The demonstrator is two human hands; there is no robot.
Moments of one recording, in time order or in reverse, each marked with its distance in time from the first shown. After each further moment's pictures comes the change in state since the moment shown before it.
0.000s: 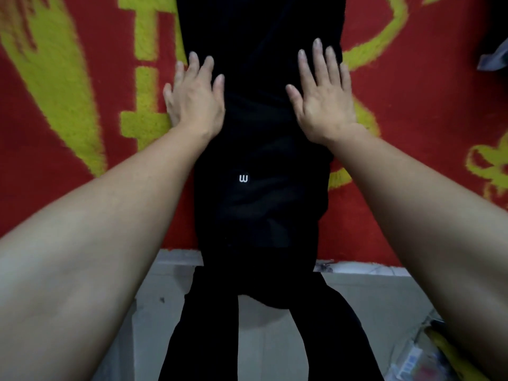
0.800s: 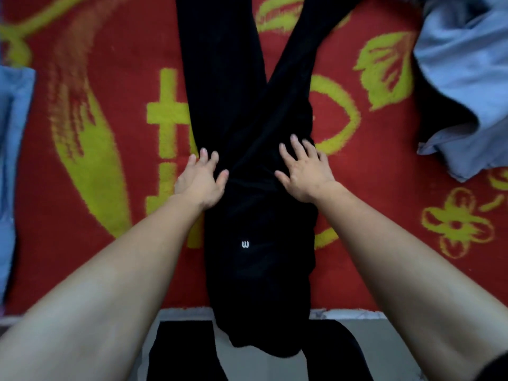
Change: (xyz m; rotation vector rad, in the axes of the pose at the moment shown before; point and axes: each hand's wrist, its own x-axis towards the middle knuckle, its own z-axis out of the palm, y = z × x) left_hand 0.019 -0.003 -0.043 0.091 -0.444 0.057; right_hand 0.026 0.004 -0.049 -0.021 -0.467 -0.002
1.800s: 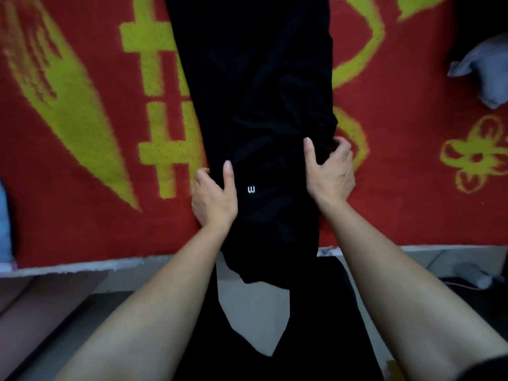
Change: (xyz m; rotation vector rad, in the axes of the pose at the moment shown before) left_hand -0.096 0.001 0.105 -0.497 0.358 -0.370; right_hand -0.084 -0.032 0.090 0.710 0.431 0.711
